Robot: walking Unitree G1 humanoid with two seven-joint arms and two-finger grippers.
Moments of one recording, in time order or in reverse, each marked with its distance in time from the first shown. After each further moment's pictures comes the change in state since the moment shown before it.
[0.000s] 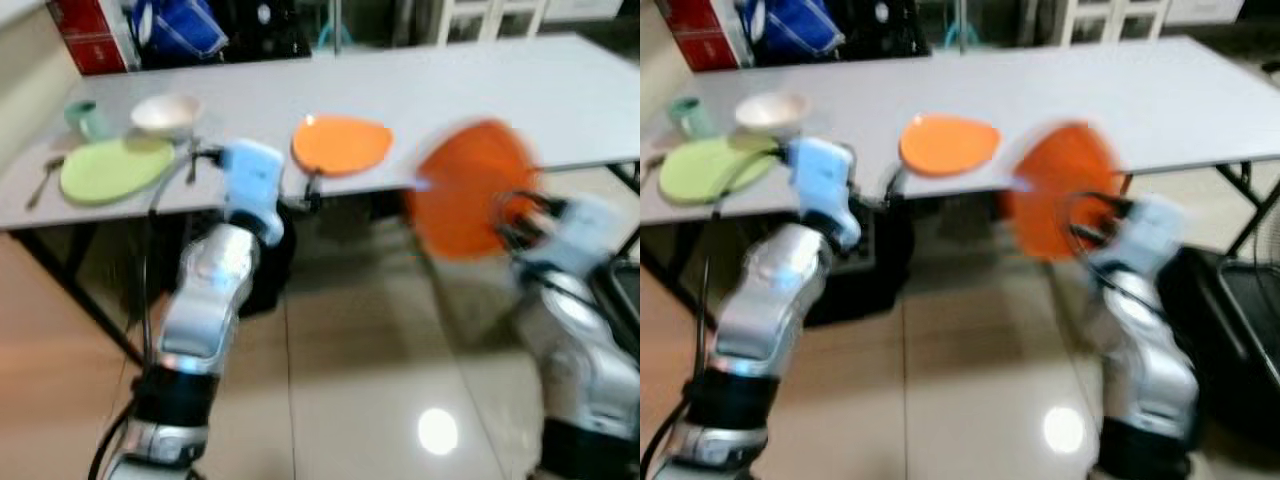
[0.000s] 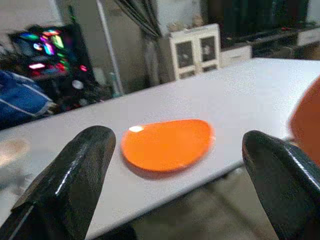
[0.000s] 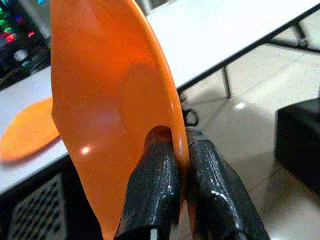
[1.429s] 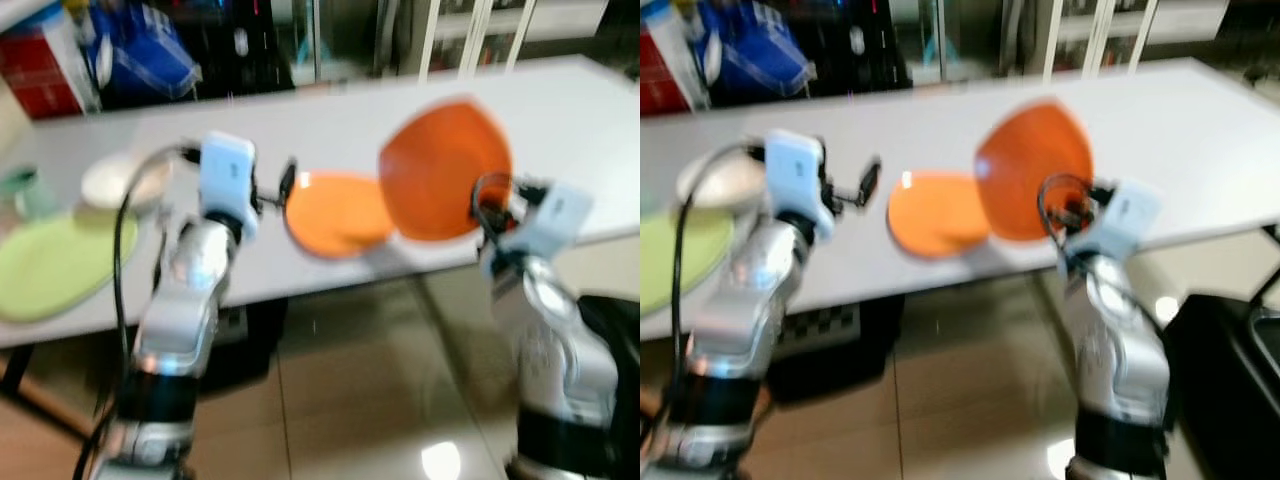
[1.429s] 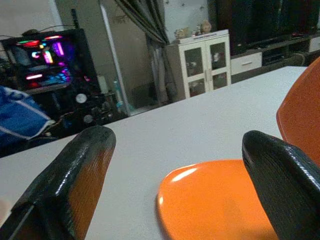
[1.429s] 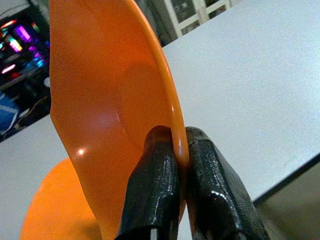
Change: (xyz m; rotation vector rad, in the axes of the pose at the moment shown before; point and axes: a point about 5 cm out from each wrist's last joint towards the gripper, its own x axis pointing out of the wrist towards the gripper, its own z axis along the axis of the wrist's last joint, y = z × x) left arm -0.005 0.014 -0.001 -0.013 -0.001 0.040; right arm 0.001 0.032 0.003 0.052 -0.013 0.117
